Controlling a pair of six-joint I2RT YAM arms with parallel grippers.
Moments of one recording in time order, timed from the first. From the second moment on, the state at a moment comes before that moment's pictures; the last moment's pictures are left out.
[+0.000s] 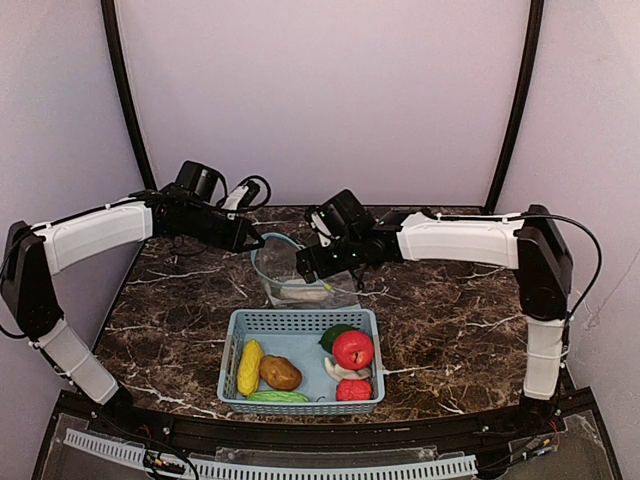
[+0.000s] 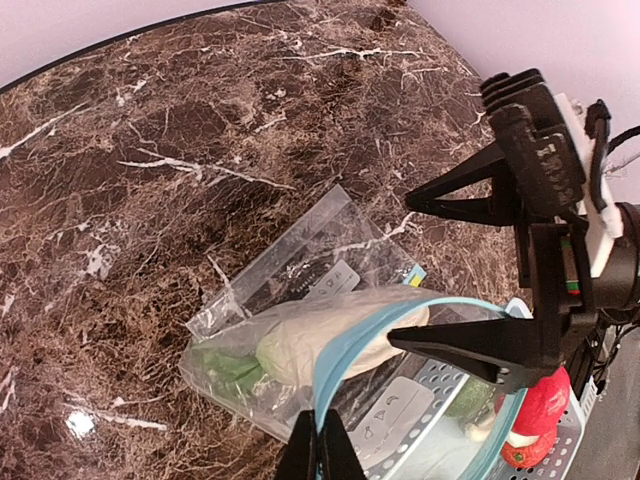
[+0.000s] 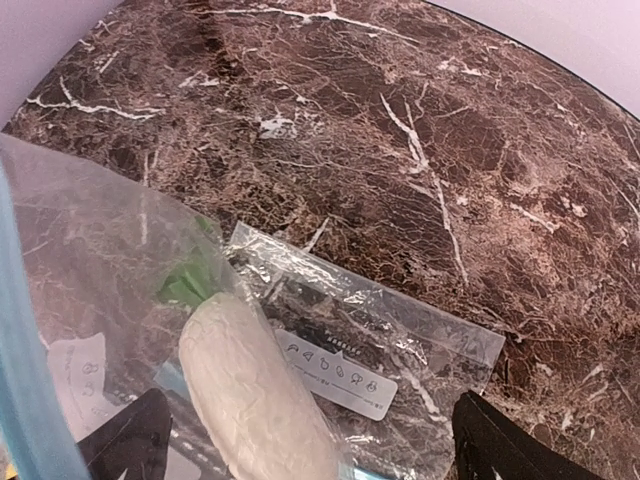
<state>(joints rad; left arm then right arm) -0.48 1.57 1.27 -0.47 0.40 -0.13 0.91 1.99 1.59 -0.40 0.14 0.29</state>
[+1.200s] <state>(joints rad) -0.46 1.65 1.24 -0.39 0.60 -0.22 0.86 2.22 1.69 -0.55 0.19 0.27</state>
